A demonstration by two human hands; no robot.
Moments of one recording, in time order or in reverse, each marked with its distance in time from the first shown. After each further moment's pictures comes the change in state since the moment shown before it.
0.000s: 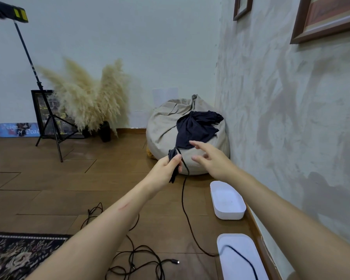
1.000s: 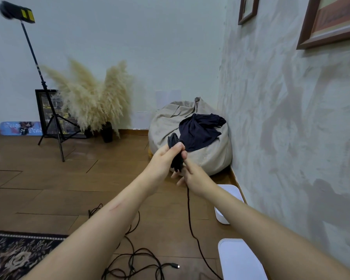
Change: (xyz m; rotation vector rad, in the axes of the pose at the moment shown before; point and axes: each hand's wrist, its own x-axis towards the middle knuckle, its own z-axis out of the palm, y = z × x) left_hand -0.004 0.037 -0.010 -0.376 0.007 0.135; right_hand 0.000 -0.028 0.066 0.318 -0.094 0.025
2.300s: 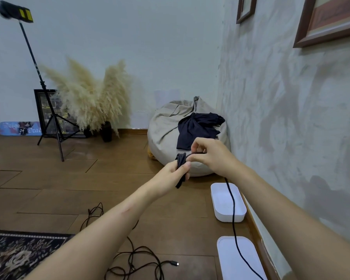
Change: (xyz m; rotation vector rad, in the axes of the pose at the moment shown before) left_hand -0.008 -0.035 0.000 0.449 -0.187 -0.072; right_hand 0.000 -0.030 -0.076 -0.423 0.126 -0.154
